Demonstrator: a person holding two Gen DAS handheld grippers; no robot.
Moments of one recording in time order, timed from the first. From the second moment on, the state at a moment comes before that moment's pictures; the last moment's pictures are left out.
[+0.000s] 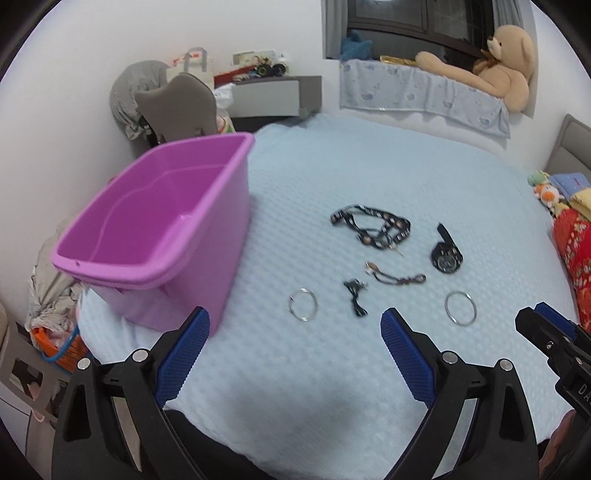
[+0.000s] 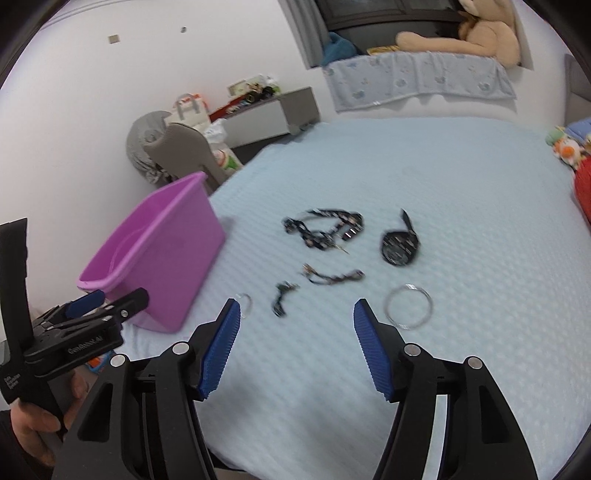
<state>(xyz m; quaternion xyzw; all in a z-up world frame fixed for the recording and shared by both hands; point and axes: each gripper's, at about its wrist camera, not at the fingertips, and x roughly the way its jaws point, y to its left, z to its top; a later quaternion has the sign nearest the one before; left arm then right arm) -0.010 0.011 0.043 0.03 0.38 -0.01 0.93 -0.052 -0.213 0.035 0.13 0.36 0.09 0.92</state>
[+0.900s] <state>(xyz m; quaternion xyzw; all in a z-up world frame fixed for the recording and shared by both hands) 0.018 0.031 -0.056 0.00 0.44 0.02 0.90 -0.054 -0.259 -0.060 0.12 0.43 0.02 0.89</state>
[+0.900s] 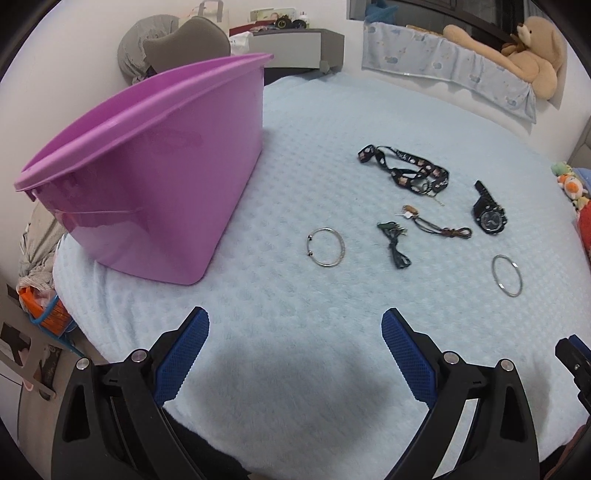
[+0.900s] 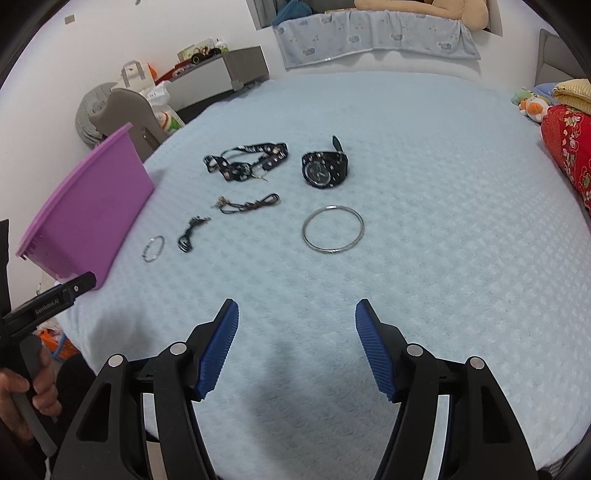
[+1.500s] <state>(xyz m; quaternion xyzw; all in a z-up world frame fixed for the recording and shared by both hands) 0.067 0.021 -0.098 0.02 0.46 0.03 0.89 -0.007 -0.277 -0.092 0.12 0.45 -0.01 0.88</state>
